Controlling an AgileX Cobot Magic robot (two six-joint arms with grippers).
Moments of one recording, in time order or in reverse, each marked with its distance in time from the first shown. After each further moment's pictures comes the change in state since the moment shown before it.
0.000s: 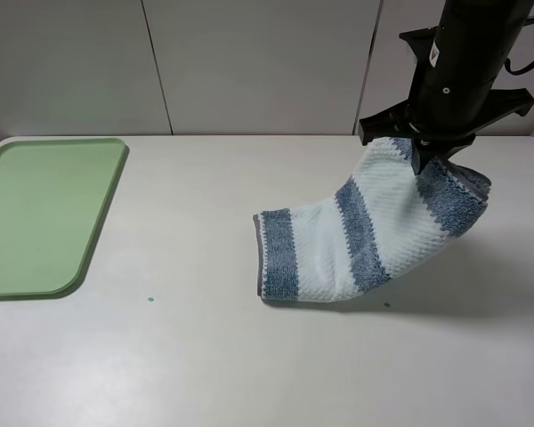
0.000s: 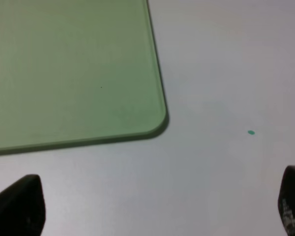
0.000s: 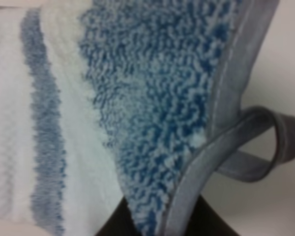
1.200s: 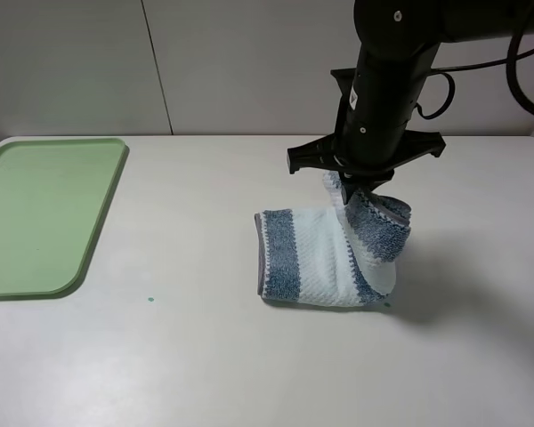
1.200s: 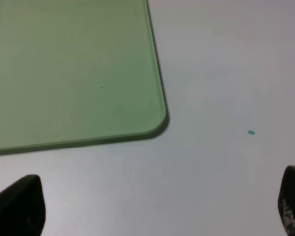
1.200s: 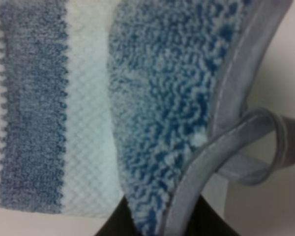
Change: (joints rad) left arm 0.000 0.000 0.000 0.000 0.000 0.000; right arm 0.151 0.112 0.000 0.087 -0.116 0.120
